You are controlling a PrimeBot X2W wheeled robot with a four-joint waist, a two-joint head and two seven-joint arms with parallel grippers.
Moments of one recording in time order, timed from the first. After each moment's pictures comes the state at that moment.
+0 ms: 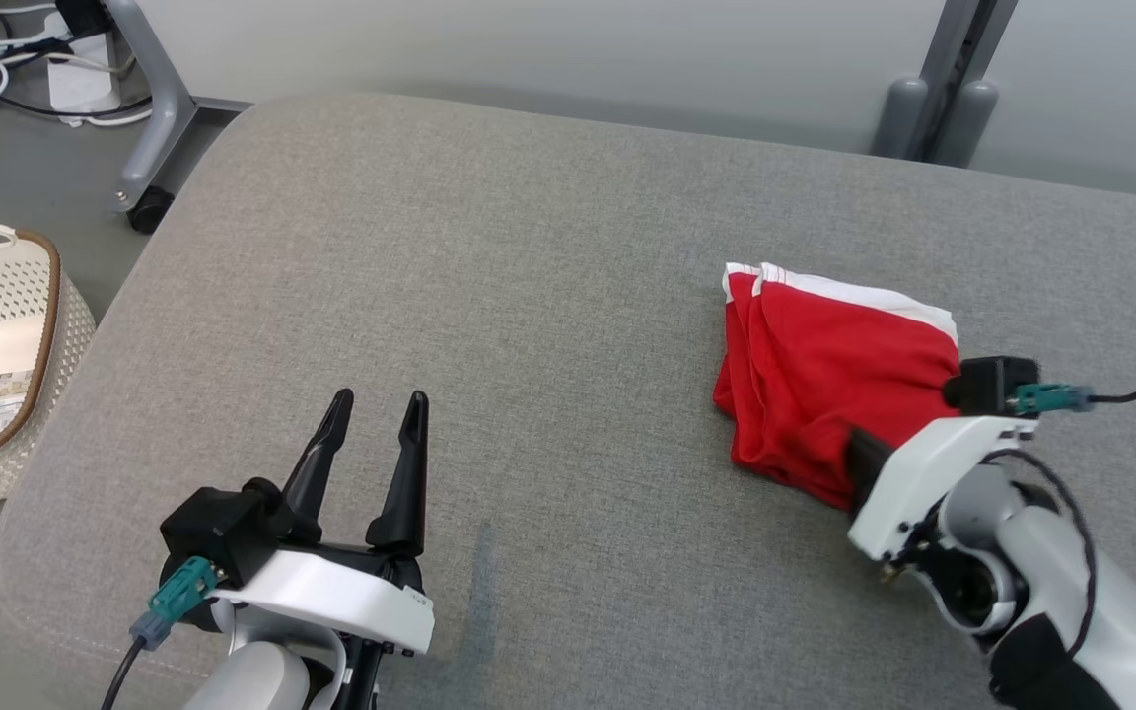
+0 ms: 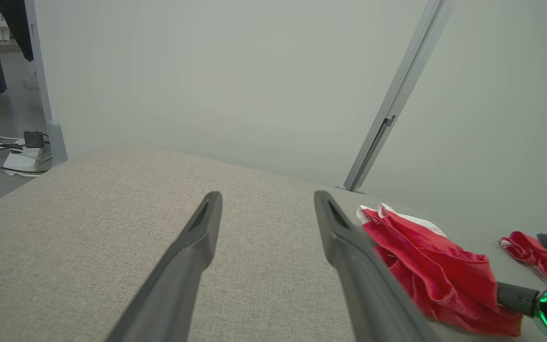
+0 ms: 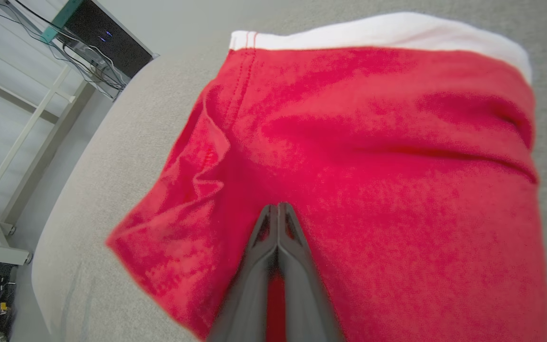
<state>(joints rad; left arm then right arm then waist) -0.20 0.28 -0.52 0.06 -0.71 0.19 -0.26 -0.54 -0.26 0.58 0.63 0.97 0.13 0.13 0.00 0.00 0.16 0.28</state>
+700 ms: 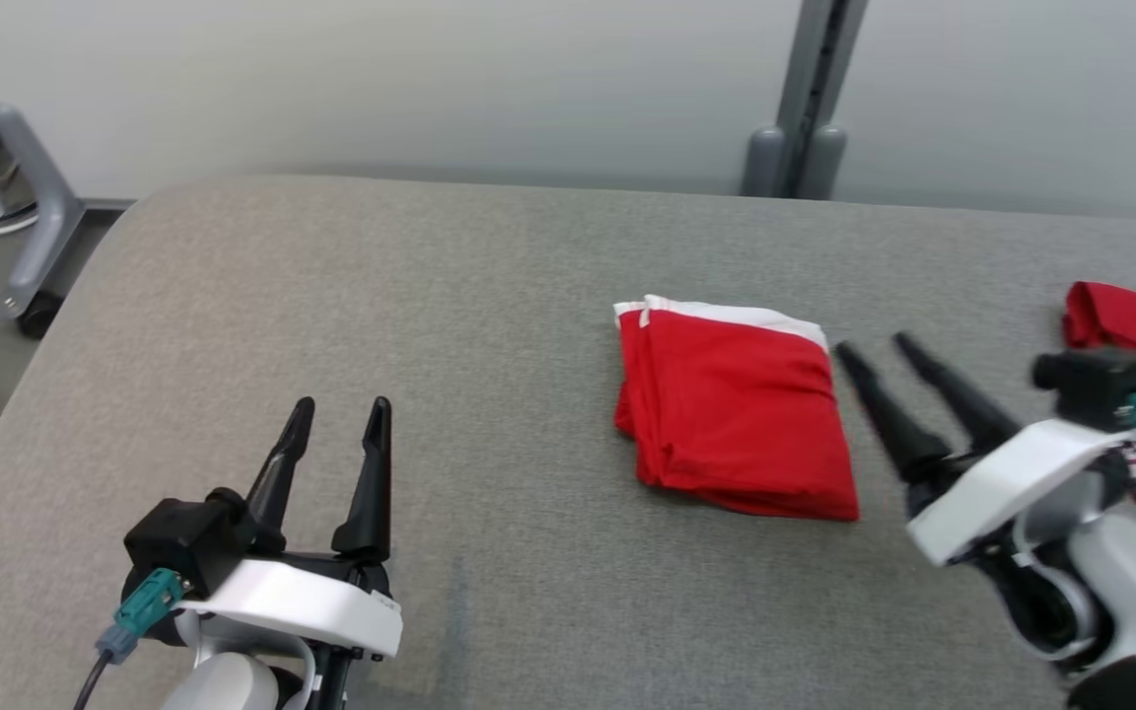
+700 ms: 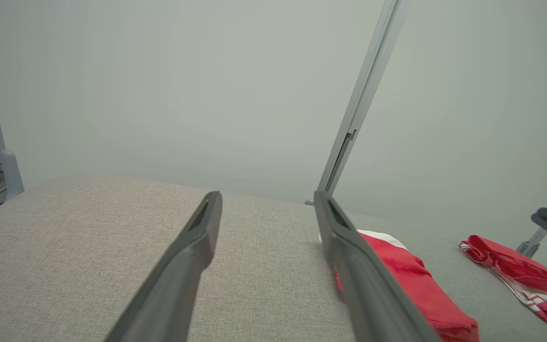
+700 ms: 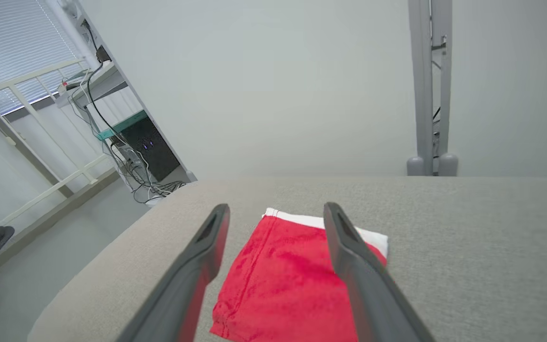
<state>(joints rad) -0.17 0.31 -0.48 0.04 -0.70 0.21 -0.26 -0.41 -0.40 0.52 0.22 0.90 0.13 -0.06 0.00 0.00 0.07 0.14</state>
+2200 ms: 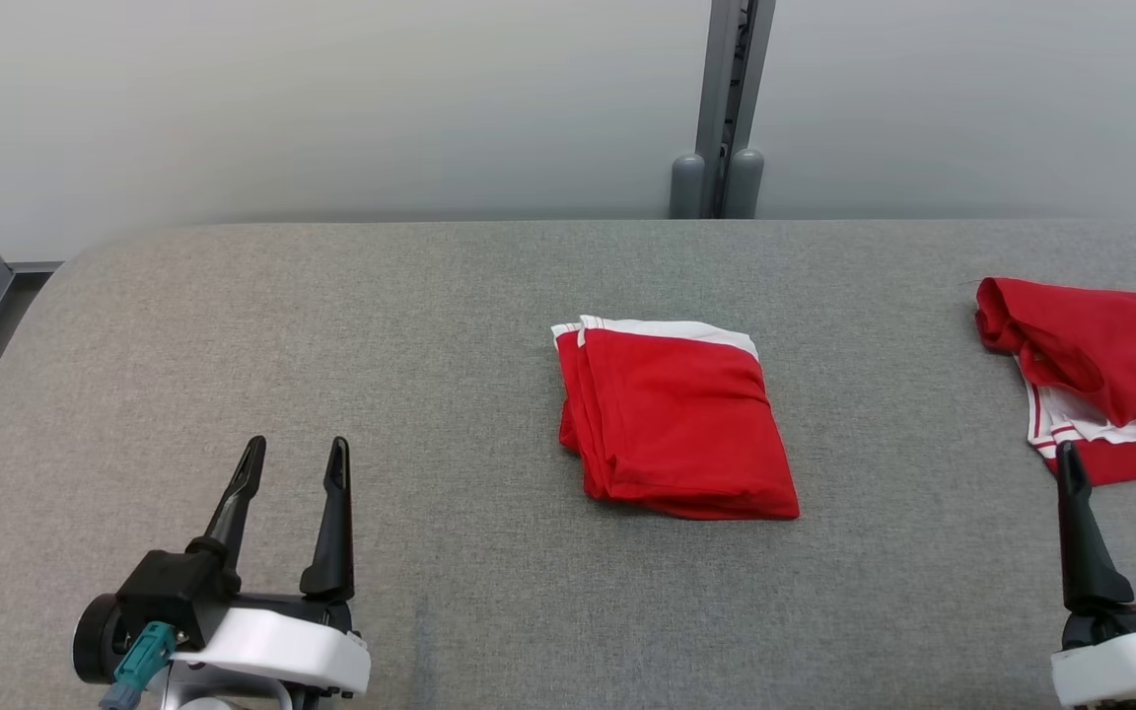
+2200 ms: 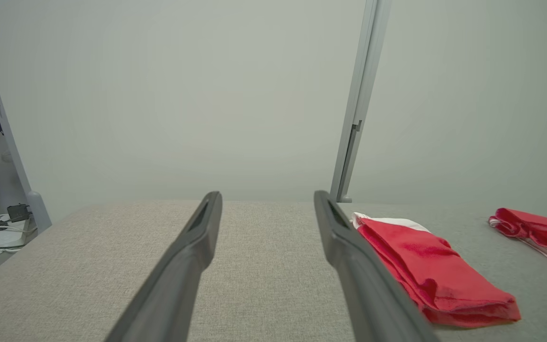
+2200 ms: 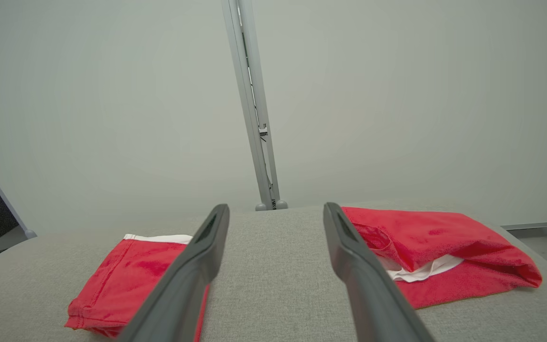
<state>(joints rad) -0.07 0.27 -0.35 0.06 -0.47 0.20 -0.26 0.09 -0.15 -0.09 -0.12 0.35 0.13 -0.09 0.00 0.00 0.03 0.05</state>
